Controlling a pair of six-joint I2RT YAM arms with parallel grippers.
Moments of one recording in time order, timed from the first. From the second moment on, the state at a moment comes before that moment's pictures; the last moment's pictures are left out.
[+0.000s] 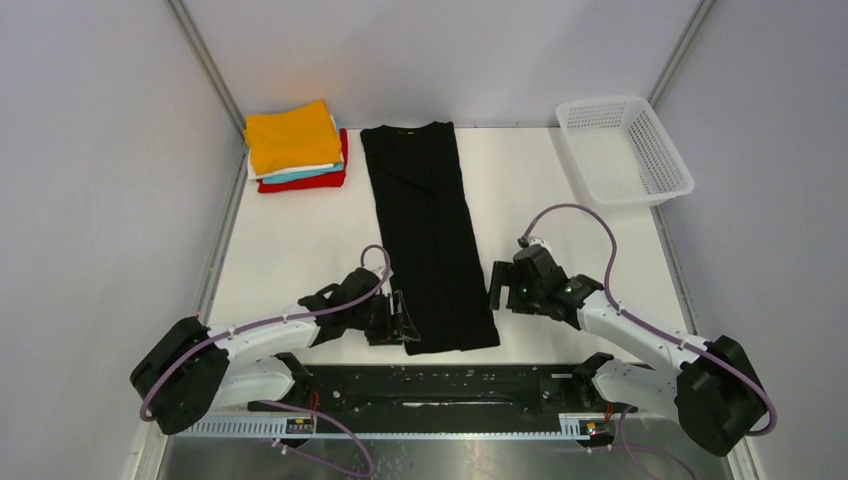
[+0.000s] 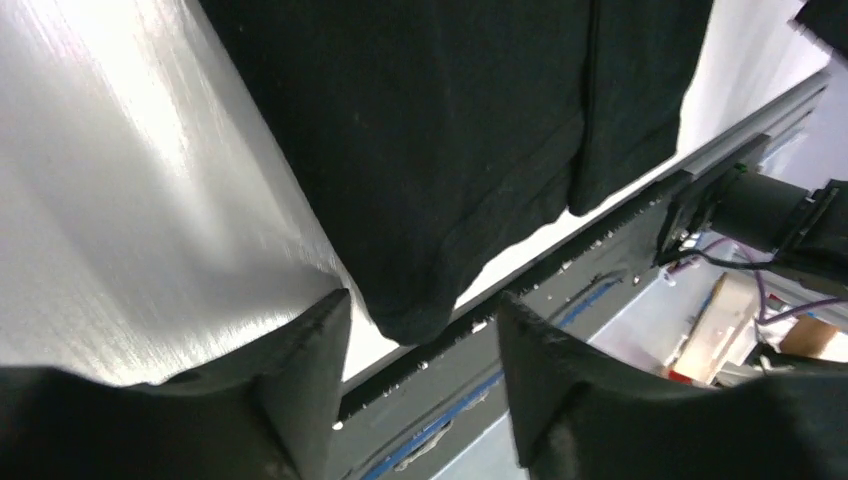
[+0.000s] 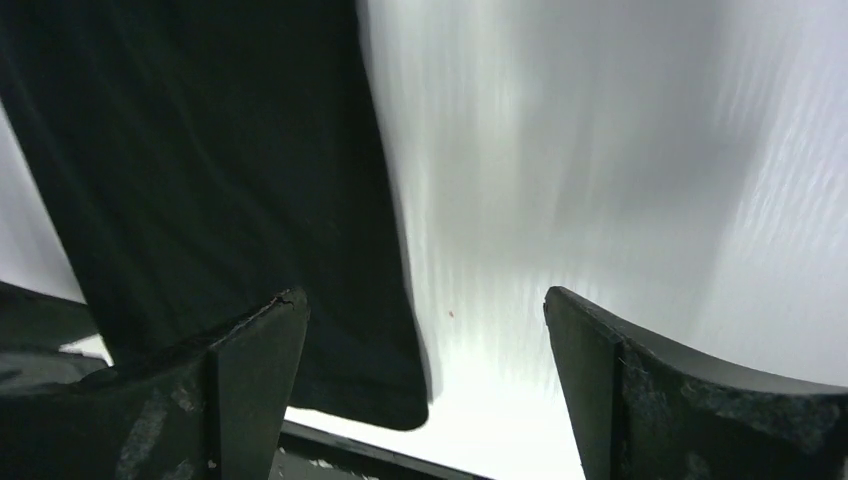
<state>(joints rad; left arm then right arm) -0.76 1.12 0.36 -0.14 0.32 -0.94 0.63 1.09 0.59 -0.50 0.08 0.67</state>
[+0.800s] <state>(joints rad) -0.82 1.13 0.36 -0.22 0.26 -0.98 0.67 1.09 0.40 -0.43 -0.24 0.76</state>
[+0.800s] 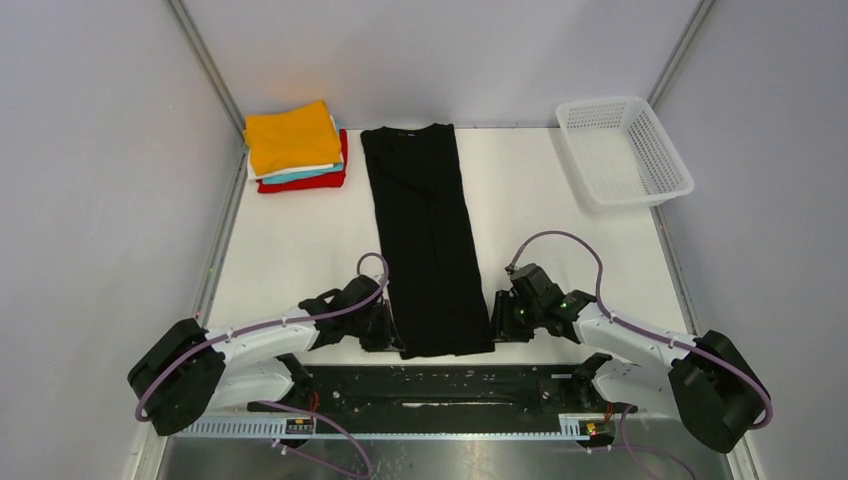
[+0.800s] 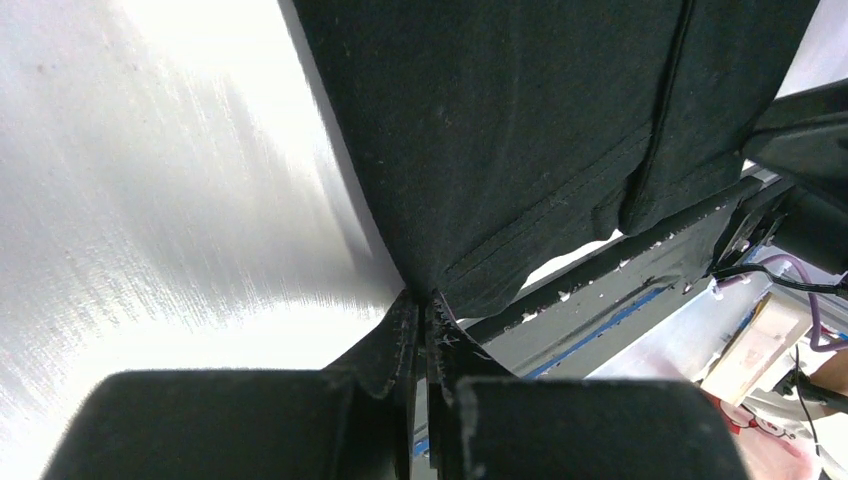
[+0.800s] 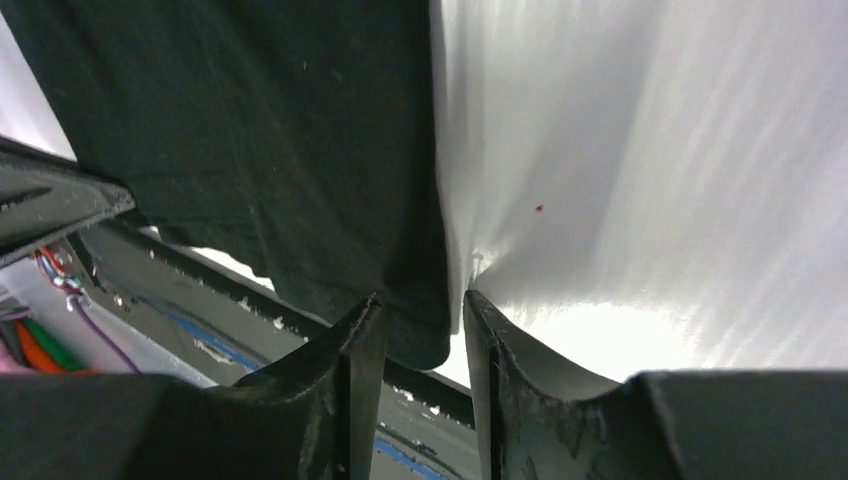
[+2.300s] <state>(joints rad) -0.57 1.11 0.63 -0.27 0.28 -0.84 0.71 1.21 0.78 -0.32 -0.16 0.75</state>
